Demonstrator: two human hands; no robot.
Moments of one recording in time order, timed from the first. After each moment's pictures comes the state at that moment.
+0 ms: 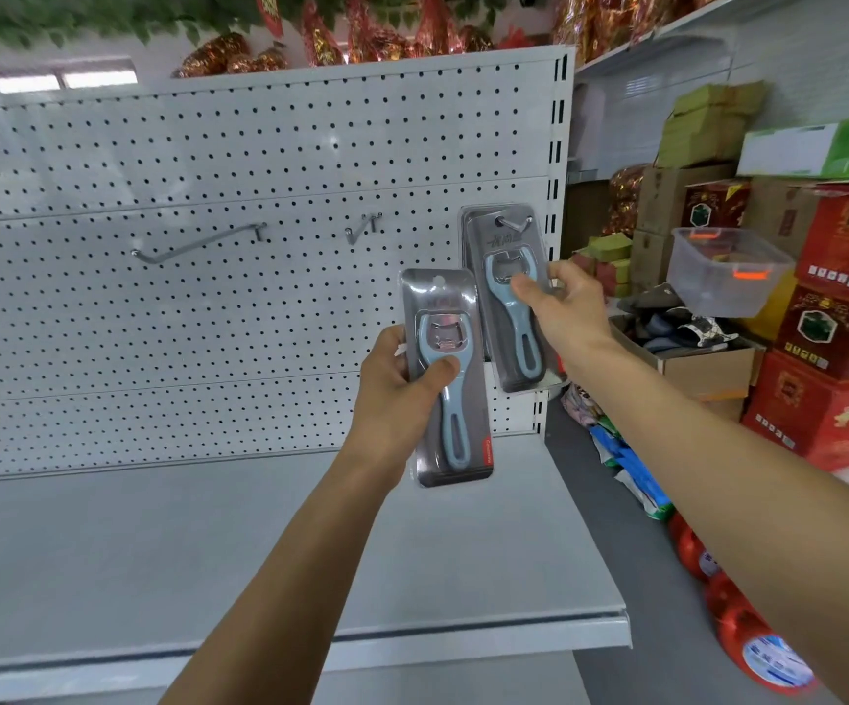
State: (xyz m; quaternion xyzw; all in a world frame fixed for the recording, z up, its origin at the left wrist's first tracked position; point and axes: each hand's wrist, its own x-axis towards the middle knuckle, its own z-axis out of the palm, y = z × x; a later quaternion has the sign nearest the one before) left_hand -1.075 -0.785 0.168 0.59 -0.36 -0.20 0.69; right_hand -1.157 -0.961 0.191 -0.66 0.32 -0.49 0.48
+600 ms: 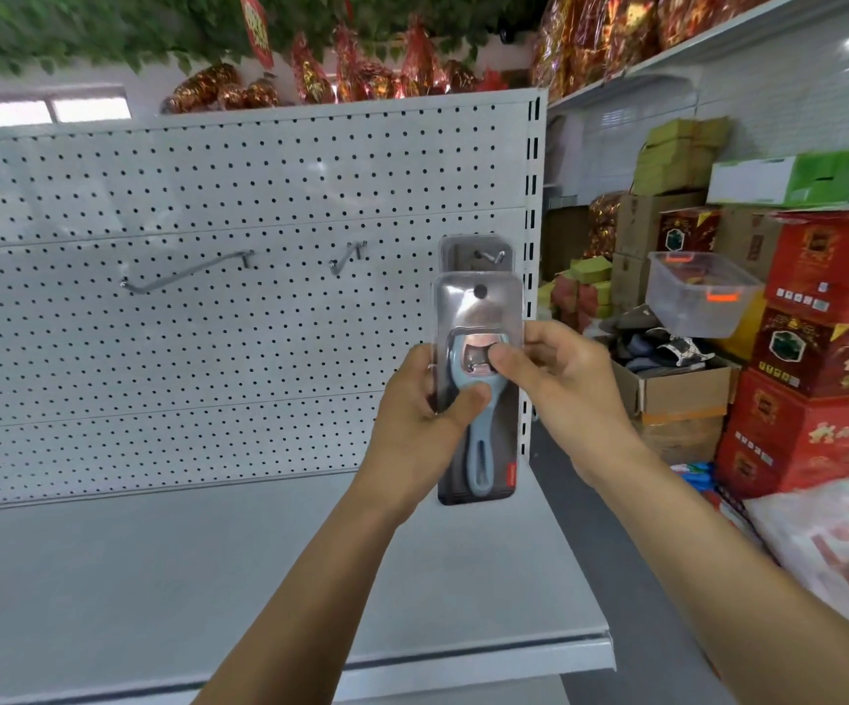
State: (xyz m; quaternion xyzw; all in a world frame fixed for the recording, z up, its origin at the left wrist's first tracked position) left_hand -1.107 -0.786 0.177 0.59 -0.47 -0.16 0.63; right_hand -1.210 -0.887 0.183 -0.70 0.21 -0.50 0.47
